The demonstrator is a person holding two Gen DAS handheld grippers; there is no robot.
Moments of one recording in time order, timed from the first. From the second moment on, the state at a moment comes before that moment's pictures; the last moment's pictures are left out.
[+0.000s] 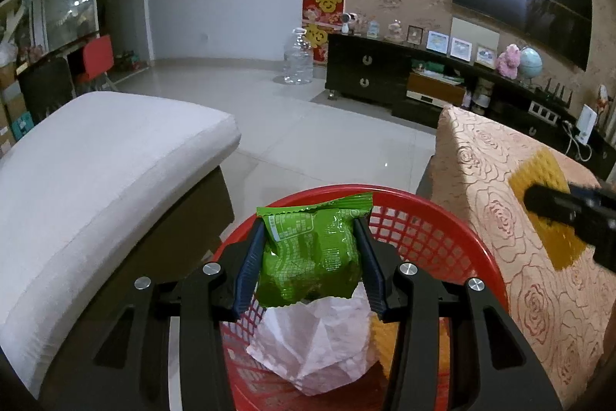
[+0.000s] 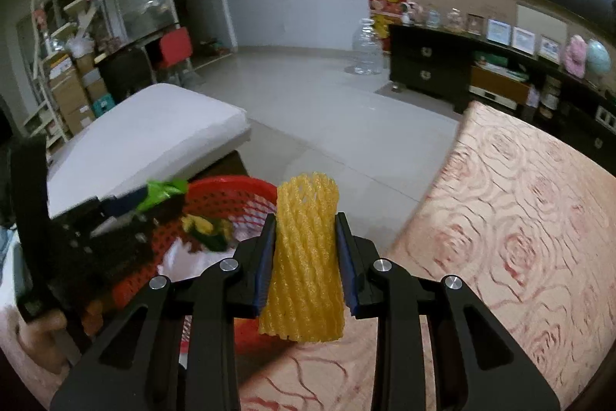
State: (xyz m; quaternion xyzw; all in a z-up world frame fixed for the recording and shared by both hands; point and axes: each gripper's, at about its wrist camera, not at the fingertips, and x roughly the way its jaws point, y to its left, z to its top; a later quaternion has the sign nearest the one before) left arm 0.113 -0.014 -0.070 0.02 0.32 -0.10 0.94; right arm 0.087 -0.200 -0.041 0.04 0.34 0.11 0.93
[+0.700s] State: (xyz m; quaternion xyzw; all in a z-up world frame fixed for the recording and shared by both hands) left arm 0.116 -0.003 -0.075 0.00 0.34 -0.09 0.94; right arm 0.117 -0.162 -0.064 0.07 0.38 0.19 0.90
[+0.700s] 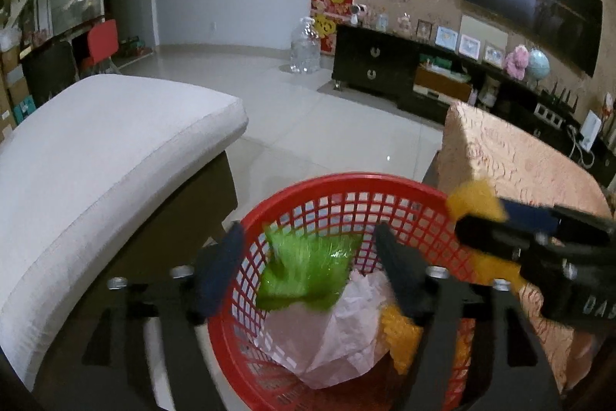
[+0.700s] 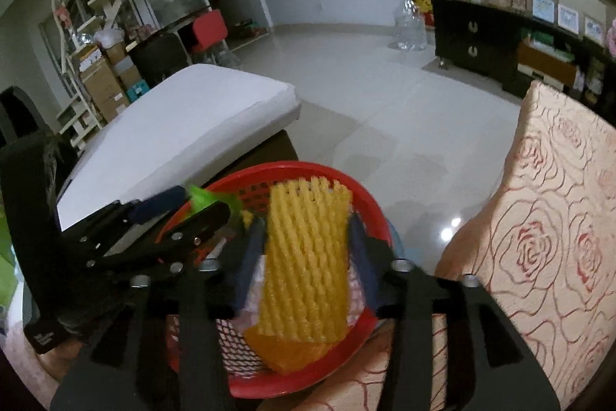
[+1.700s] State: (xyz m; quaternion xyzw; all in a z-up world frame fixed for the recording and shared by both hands) left arm 0.098 -0.001 -0.060 0.00 0.28 -0.07 0.96; right arm 0.086 -0.188 -0.052 0.05 0.33 0.11 0.93
